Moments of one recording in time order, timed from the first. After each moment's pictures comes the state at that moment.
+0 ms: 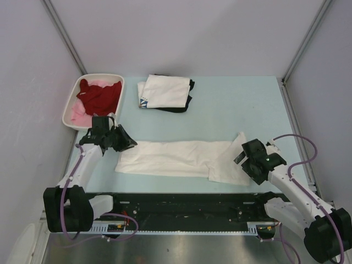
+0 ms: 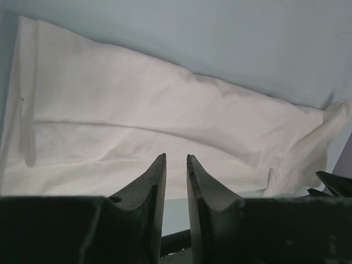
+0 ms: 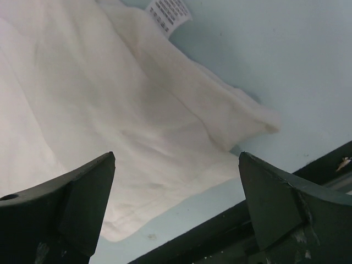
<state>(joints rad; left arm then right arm) 0.03 1.15 0.76 -0.54 0.36 -0.54 0.37 0.91 0.56 -0.83 0.32 1.13</state>
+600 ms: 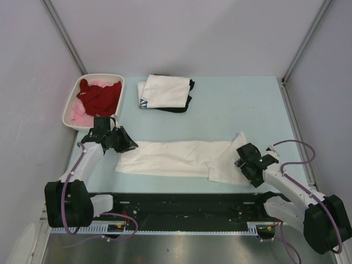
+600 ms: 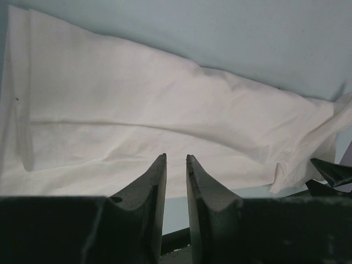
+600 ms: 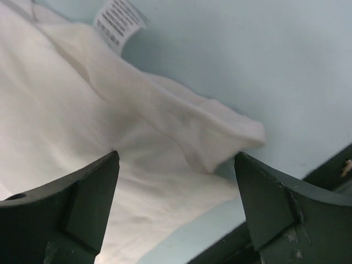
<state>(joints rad) 0.03 1.20 0.75 -0.53 0.39 -0.51 0.46 0.97 0.47 -0.81 0.42 1.33</state>
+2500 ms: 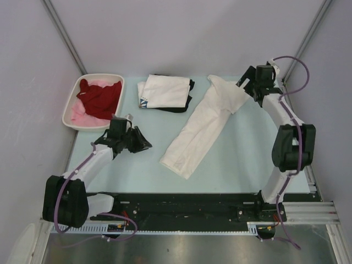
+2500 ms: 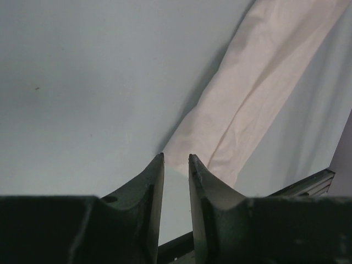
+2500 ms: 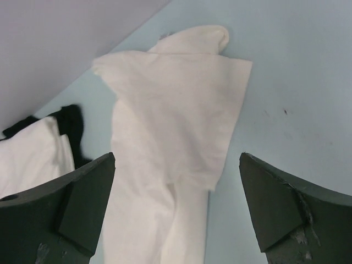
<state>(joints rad) -0.17 1.19 0.69 -0.36 0.34 -0.64 0.04 1.96 1.60 -0.24 0.12 0.61</state>
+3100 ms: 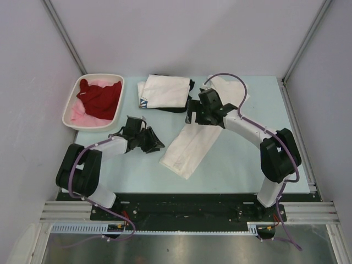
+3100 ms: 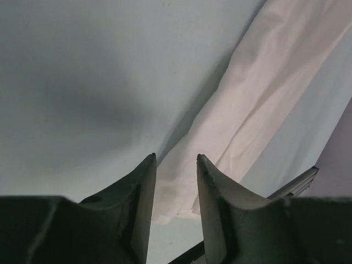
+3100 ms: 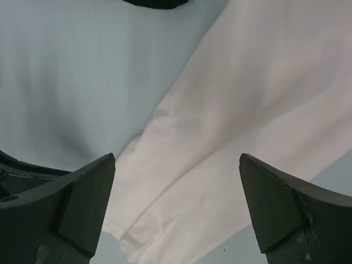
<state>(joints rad) -0.30 1.50 0.71 -0.11 0.36 -0.78 0.55 1.77 1.38 -0.39 0.02 0.54</state>
